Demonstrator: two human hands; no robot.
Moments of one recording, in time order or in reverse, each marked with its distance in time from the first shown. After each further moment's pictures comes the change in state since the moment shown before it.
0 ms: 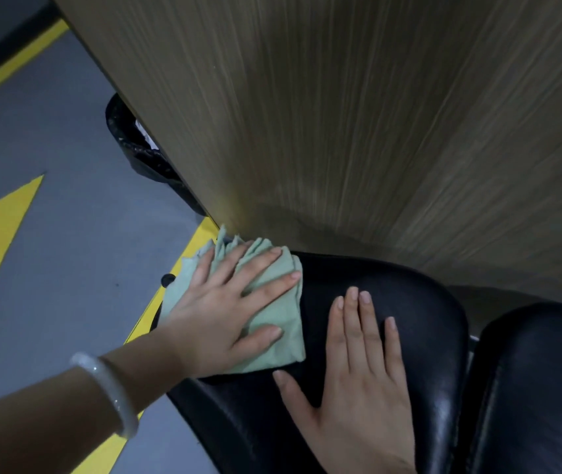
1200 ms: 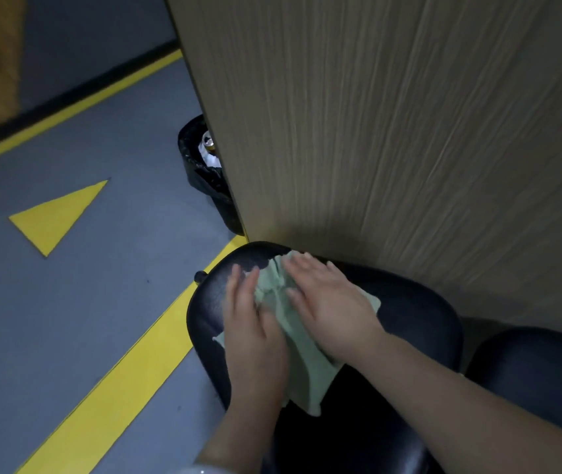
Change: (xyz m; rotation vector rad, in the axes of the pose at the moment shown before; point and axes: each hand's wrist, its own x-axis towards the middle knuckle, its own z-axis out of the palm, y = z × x) left_hand -0.017 0.118 0.005 -0.852 0.902 -0.961; right_hand 0.078 -0.009 -0.023 0.237 -0.404 -0.437
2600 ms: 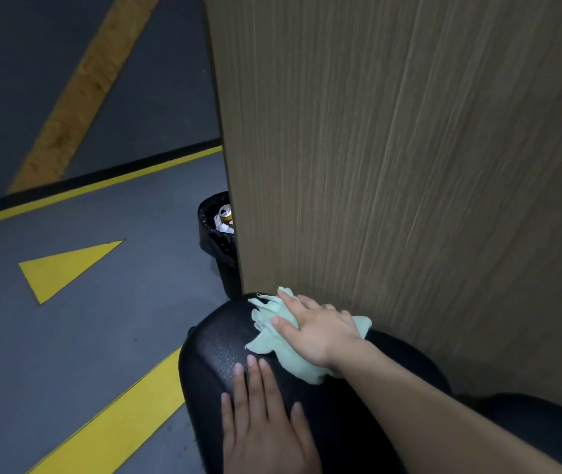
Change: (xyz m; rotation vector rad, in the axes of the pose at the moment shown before) left_hand -0.049 -0.070 0.049 0.595 0.348 0.397; right_hand 0.041 0.018 0.000 -0.208 -0.144 0.131
